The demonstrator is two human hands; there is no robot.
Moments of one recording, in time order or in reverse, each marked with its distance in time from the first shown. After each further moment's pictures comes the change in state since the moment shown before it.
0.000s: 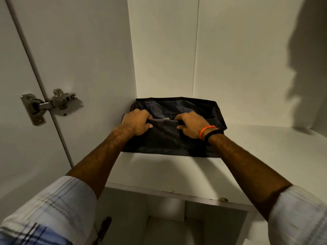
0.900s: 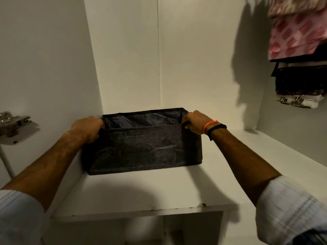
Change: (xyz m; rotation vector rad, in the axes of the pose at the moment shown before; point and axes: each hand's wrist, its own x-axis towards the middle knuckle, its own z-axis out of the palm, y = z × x) left_hand 0.035 -0.059 -0.029 0.387 -0.008 -0.020; right_hand -0.033 0.068 -0.070 -0.166 -0.044 0.295
